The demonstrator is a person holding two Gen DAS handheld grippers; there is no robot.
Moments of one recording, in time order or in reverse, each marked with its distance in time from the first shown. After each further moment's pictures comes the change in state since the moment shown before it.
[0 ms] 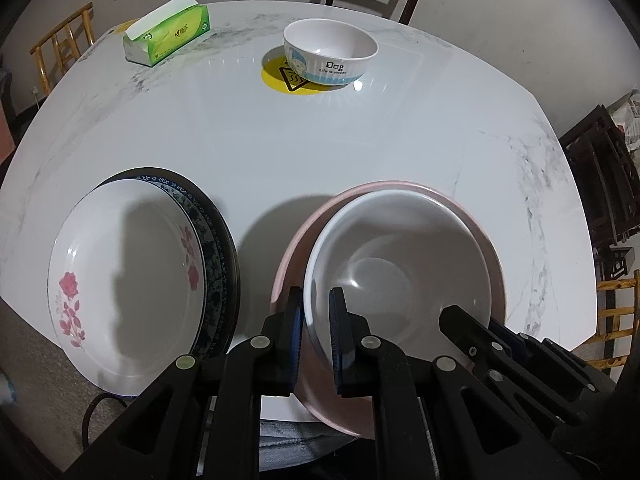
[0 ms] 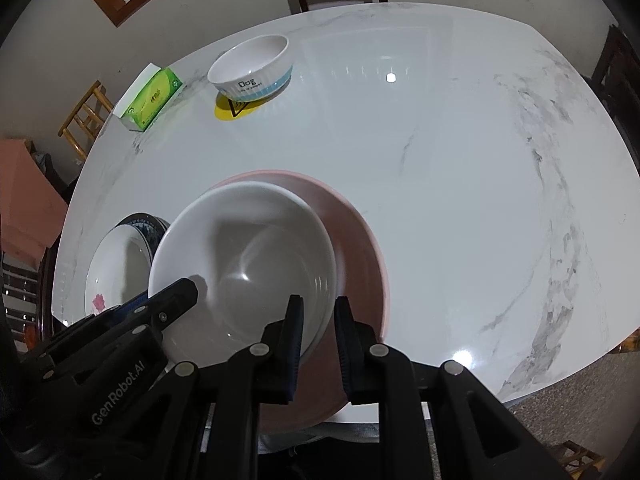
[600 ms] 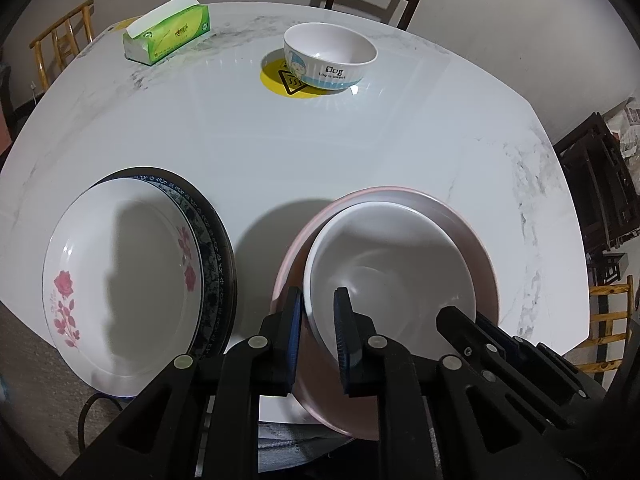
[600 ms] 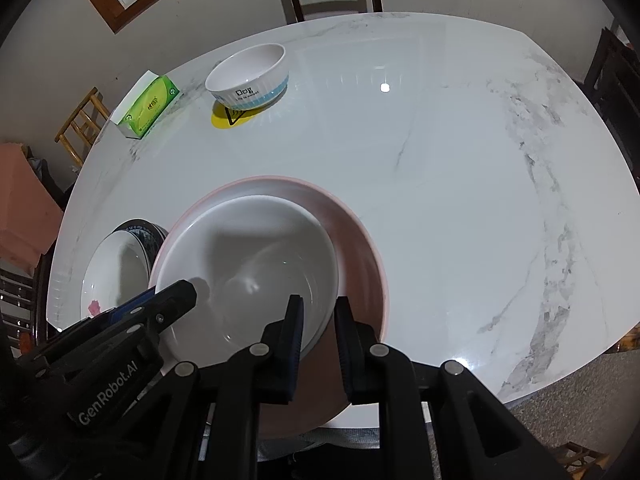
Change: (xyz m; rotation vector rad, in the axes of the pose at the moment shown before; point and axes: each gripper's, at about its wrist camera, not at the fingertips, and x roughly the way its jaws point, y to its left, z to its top) left arm -0.001 0.003 0.001 -0.012 -0.011 -0.029; right arm 0.000 0.002 -0.003 0.003 -0.037 -0.018
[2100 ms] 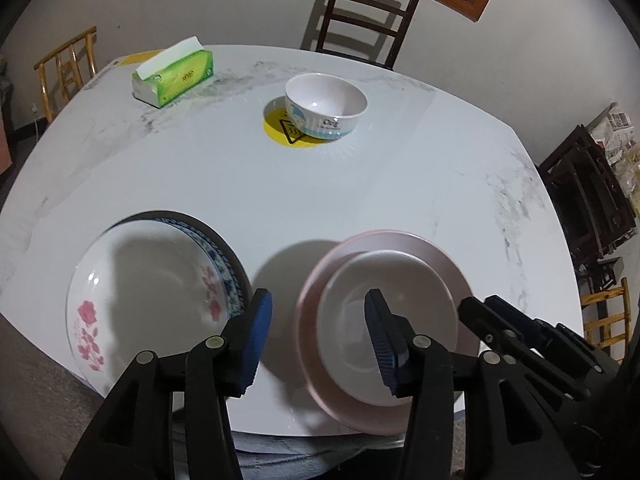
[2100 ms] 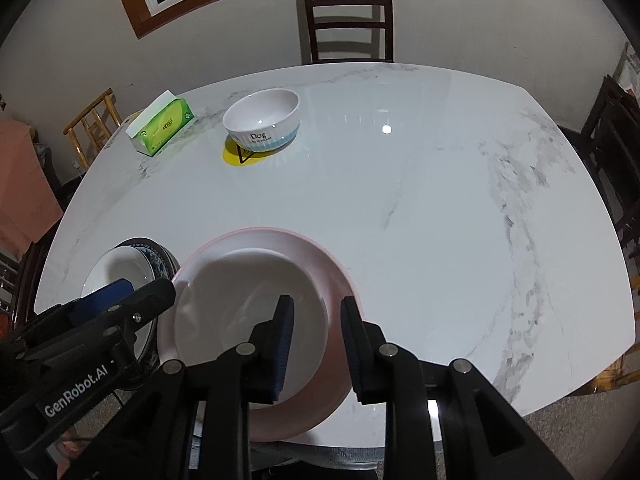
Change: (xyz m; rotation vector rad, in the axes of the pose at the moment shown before) left arm -0.036 0.008 0.003 0.028 -0.146 -0.018; right arm -0.035 0.007 0.007 -0.108 -0.138 -0.047
